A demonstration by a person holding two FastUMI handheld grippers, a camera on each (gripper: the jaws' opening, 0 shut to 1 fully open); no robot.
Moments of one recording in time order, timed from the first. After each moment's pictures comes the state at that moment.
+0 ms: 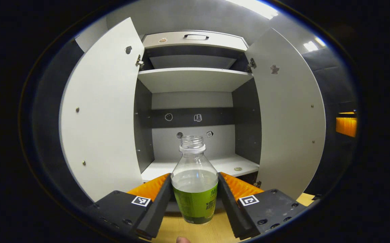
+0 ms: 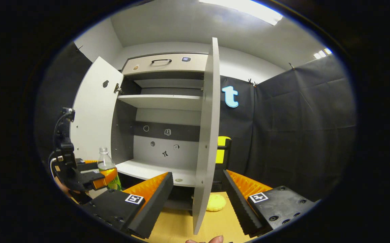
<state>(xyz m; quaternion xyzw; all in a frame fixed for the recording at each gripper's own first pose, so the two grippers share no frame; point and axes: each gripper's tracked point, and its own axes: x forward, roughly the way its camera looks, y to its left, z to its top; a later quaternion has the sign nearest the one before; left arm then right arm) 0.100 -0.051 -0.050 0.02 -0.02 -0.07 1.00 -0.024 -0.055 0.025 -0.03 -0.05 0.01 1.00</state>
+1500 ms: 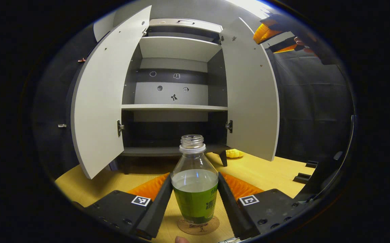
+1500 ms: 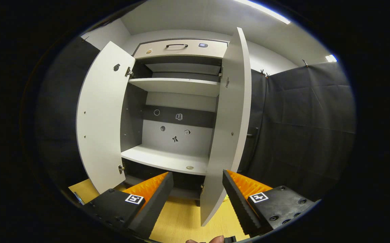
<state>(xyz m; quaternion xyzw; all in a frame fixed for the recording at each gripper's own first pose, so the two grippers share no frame) 0.009 -0.105 -0.315 0.00 0.01 -0.17 0.99 -0.024 -0.018 0.000 -0.06 0.02 0.02 1.00</state>
